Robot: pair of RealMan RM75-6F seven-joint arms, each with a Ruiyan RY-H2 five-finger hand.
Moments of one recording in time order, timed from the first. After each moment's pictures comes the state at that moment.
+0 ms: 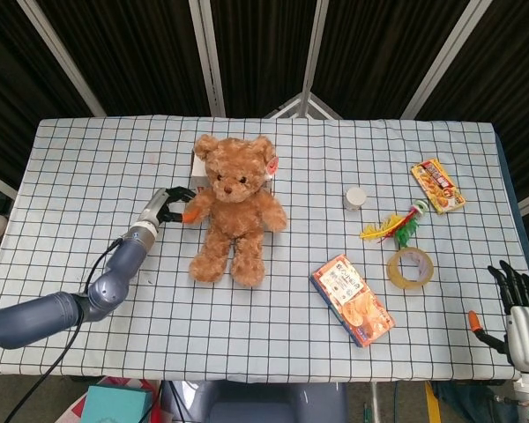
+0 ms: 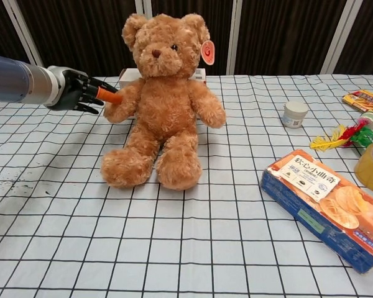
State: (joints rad) left arm -1.02 -1.51 -0.29 -1.27 0.20 0.61 -0.19; right arm -0.01 -1.23 0.08 -1.47 -1.49 1.56 0.24
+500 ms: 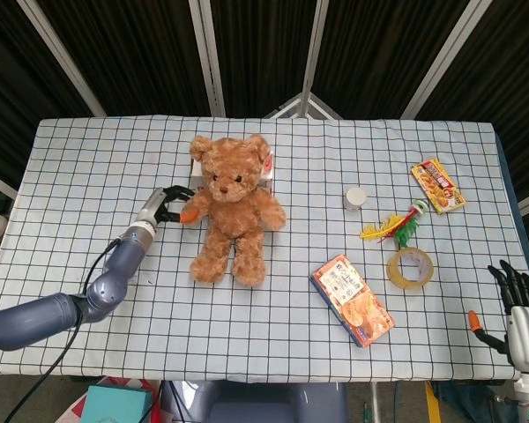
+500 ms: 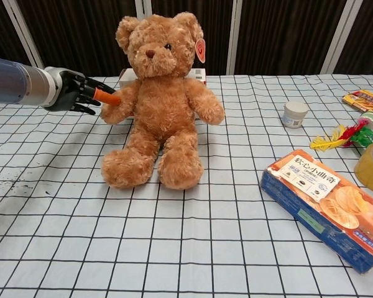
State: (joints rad) left arm -1.00 -1.50 -0.32 -1.28 0.21 0.62 -0.17; right arm -0.01 -1.23 0.08 -1.47 -1.50 1.57 0.24
